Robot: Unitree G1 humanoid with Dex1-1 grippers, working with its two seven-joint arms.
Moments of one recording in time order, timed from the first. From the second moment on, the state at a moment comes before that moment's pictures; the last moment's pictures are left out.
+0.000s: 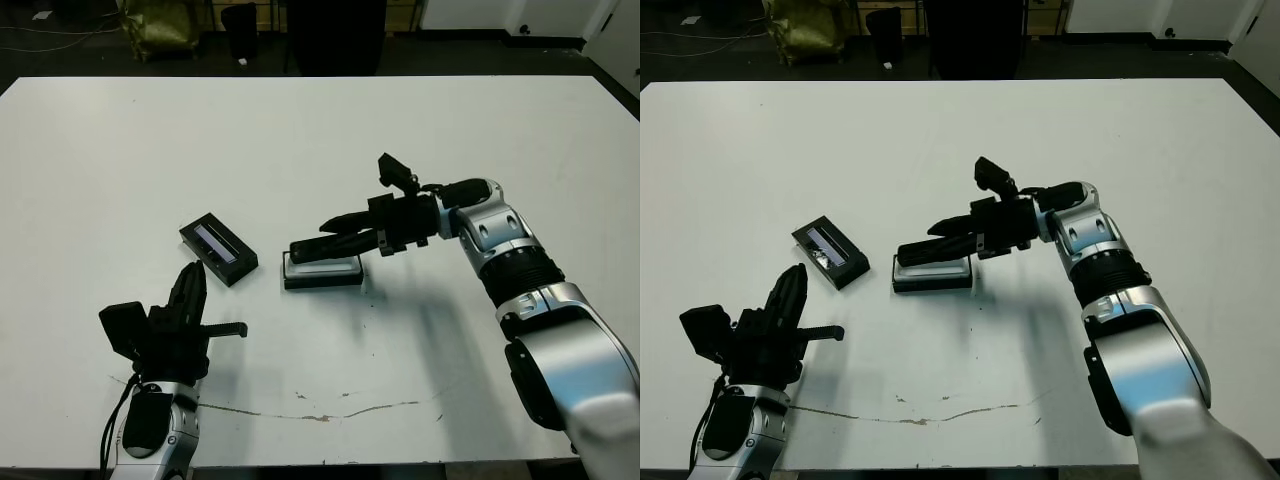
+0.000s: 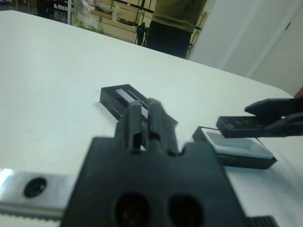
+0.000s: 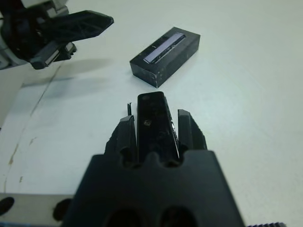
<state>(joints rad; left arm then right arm) 0.32 -0.01 -0.05 -0.46 -0.19 0.12 0.01 -0.93 -0.31 0.24 0.85 0.07 0.12 1.41</state>
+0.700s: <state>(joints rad) 0.33 -0.01 -0.06 -0.45 -0.18 0.10 0.00 -0.93 -0.31 0.25 0.86 0.06 0.11 1.39</state>
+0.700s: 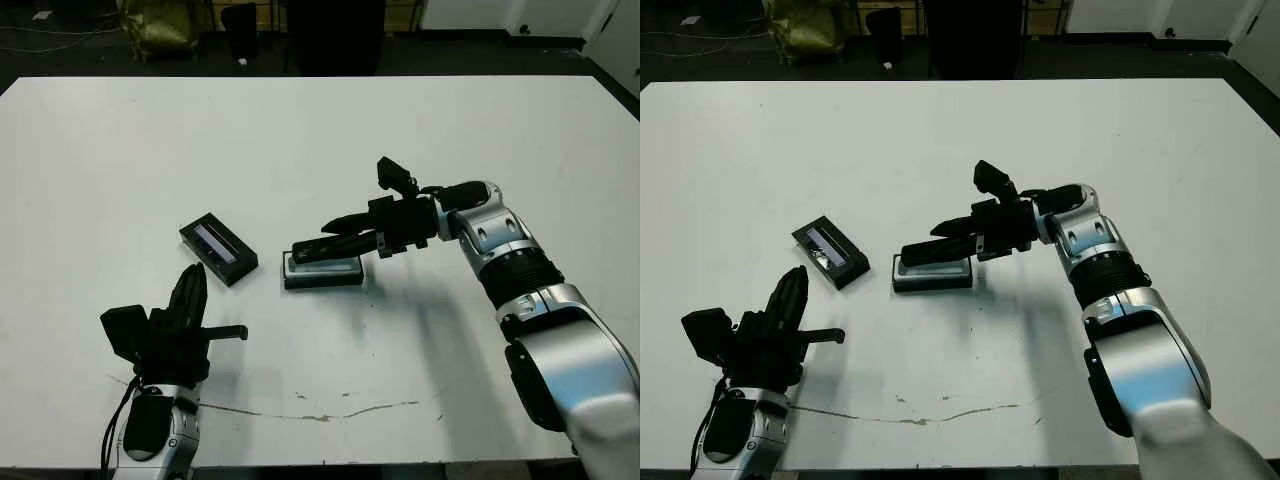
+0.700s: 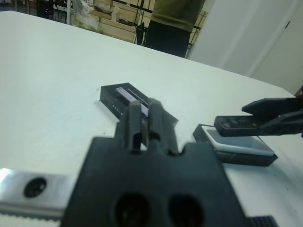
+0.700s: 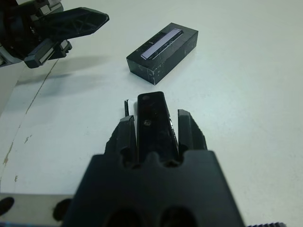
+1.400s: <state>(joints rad) 0.34 -0.01 -0.06 -0.45 -0.18 0.10 0.00 -0.93 -0.29 0.29 0.90 0.02 0.10 1.39</state>
